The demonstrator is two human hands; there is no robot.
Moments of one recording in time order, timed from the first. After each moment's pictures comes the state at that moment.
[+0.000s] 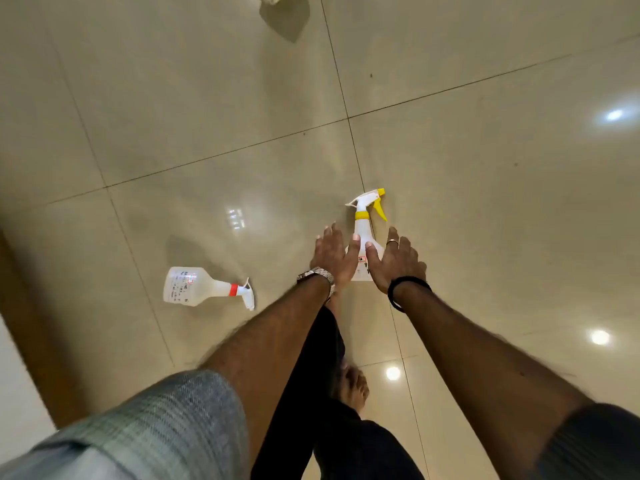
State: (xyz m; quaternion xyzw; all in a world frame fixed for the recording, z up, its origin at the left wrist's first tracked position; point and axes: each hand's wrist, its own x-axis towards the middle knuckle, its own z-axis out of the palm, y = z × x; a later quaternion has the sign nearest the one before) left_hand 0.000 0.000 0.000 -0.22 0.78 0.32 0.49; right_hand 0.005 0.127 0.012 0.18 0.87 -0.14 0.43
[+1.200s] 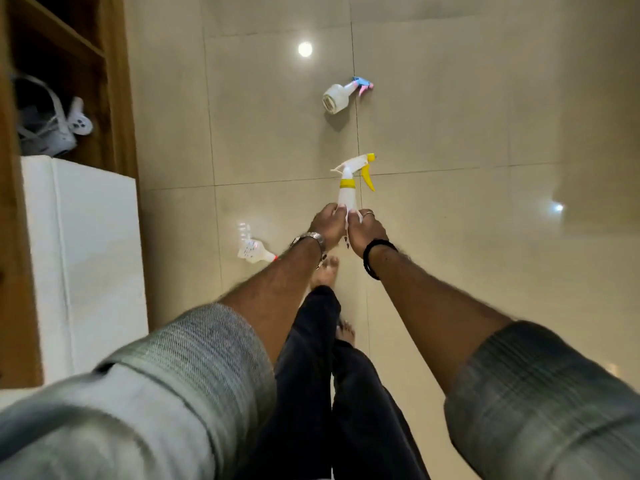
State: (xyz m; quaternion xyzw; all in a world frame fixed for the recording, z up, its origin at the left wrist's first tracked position) left_hand -0.039 -0.063 0.427 -0.35 0.70 0.52 0.34; right_hand -0.046 0.038 0.439 0.23 0.81 -0.35 0.40
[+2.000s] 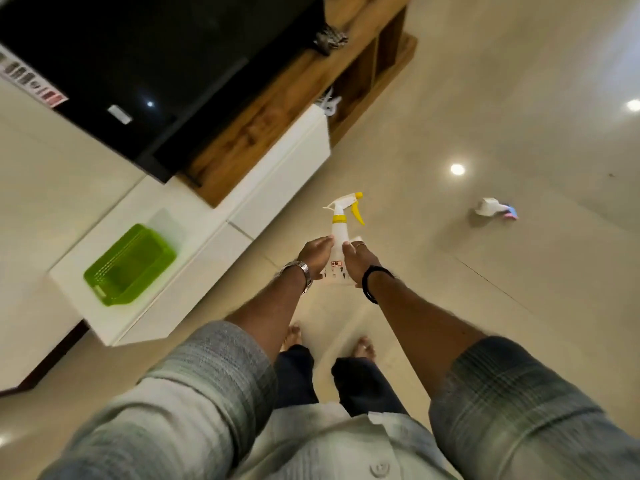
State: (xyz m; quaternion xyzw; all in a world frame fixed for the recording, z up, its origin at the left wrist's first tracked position) left_hand 0.310 -0.195 0.656 -0.59 0.50 0.63 0.05; right_hand 0.215 -0.118 0.641 -0.17 0.80 -0.24 0.52
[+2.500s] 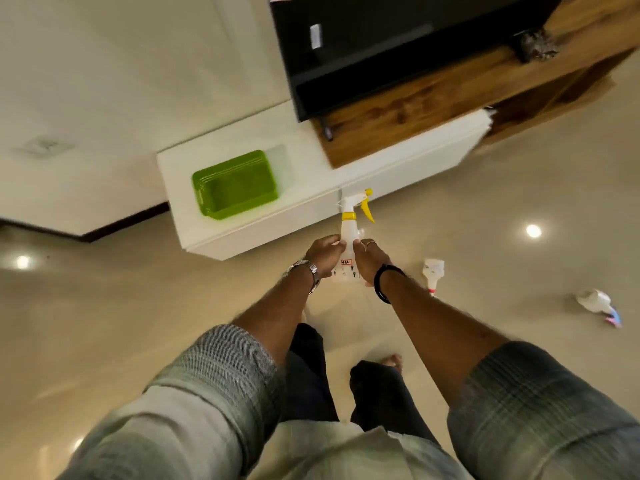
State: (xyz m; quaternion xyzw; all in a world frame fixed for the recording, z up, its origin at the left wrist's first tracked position) left_hand 0.567 -0.295 0.621 -0.68 0.39 0.62 -0.08; right_hand 0.440 -0.270 0.613 -0.35 0.75 -0.10 0.55
